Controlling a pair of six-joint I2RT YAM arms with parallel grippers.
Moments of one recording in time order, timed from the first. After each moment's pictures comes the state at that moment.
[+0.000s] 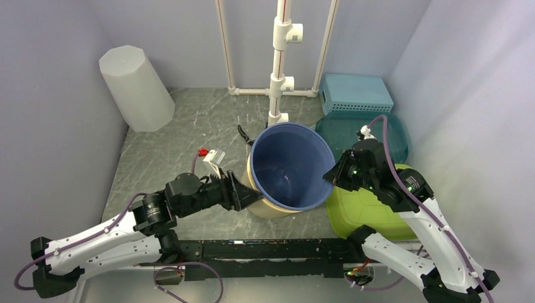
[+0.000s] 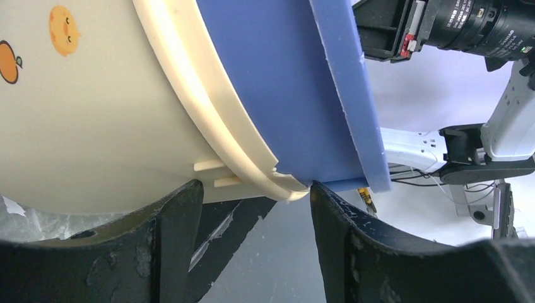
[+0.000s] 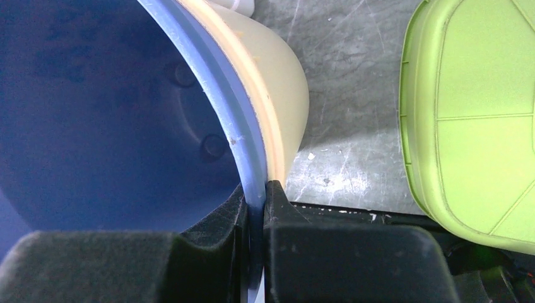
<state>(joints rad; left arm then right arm) -1.10 0.68 0.70 -0.22 -0.04 -0.90 0.59 0.80 1.16 -1.12 0.07 0.85</state>
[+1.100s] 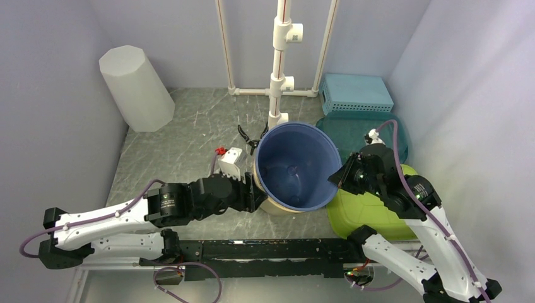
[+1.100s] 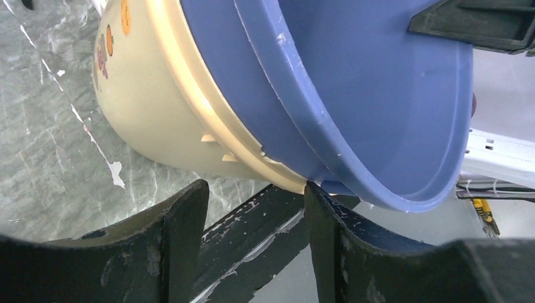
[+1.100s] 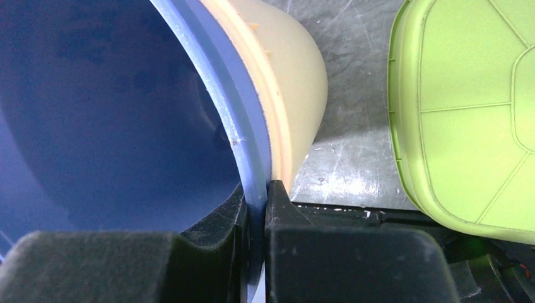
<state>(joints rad) -1.31 0.94 0.99 -0.55 -0.41 -0.81 0.58 0.73 1.14 -1.14 0.08 0.87</state>
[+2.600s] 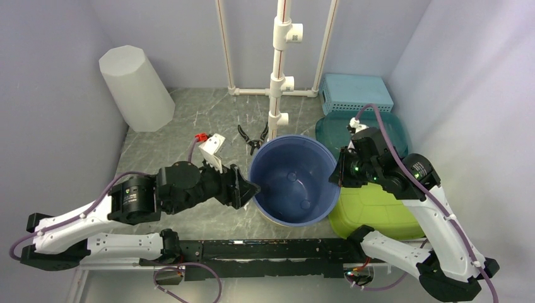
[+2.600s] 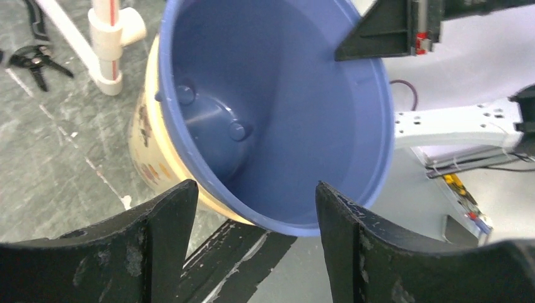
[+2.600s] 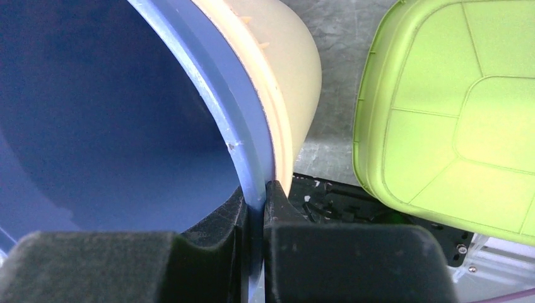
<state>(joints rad) -1.32 0.87 1.23 -0.68 -0.34 -0.63 0.62 0.93 1.40 -1.36 0.05 0.60</state>
